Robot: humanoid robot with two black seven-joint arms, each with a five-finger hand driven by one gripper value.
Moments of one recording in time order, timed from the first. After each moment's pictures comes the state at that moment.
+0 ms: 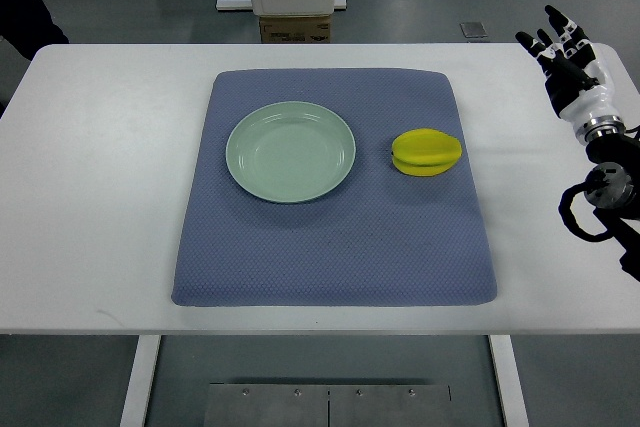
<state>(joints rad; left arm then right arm) -0.02 0.00 -0.10 -0.23 0.13 0.00 -0.07 0.84 -0.30 0.61 0.63 0.03 0.10 0.48</state>
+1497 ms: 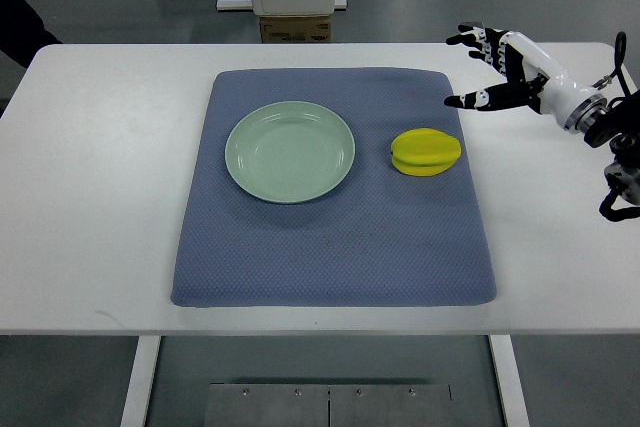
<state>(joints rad) -0.02 0.00 -0.10 -0.23 0.13 0.00 -0.07 1.09 -0.51 0.01 0.87 -0.44 0.04 0.53</state>
